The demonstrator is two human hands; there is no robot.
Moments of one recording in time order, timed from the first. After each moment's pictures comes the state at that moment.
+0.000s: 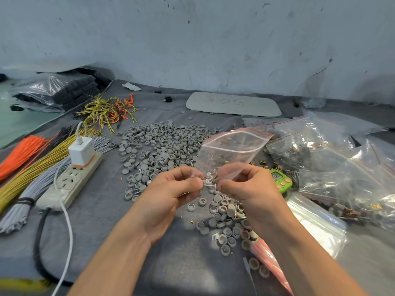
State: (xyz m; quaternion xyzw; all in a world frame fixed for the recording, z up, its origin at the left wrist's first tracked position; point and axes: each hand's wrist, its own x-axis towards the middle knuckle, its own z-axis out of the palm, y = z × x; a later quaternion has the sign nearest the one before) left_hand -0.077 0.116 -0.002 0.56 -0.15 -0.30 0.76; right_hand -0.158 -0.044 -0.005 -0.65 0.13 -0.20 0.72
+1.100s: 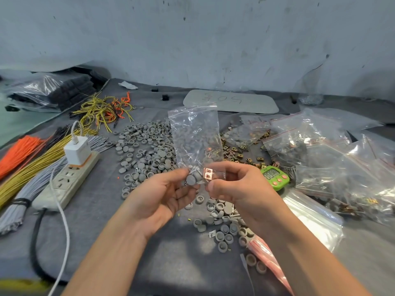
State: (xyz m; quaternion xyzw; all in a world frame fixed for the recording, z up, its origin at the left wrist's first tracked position) left_hand -0.064 0.117 -0.005 0.46 -0.04 -0.41 0.79; right_hand -0.163 -0.041 0.001 -0.63 0.13 -0.10 0.76
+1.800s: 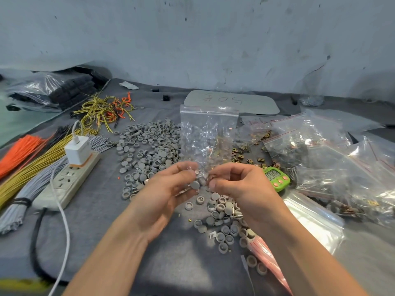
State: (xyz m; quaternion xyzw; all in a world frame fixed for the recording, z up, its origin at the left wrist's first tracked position) left_hand -0.069 0.119 -0.010 0.55 -0.14 -0.33 0.76; right_hand -0.158 -0.044 -0.004 -0.67 0.12 -0.15 0.71
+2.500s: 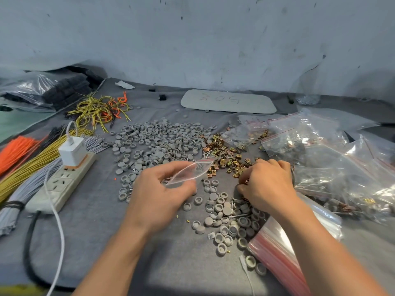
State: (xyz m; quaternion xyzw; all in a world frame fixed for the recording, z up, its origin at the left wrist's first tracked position) left_hand -0.078 0.125 -0.010 0.78 -0.26 -0.04 0.57; right_hand -0.146 -0.104 -0.021 -0.96 0.26 -0.10 0.03
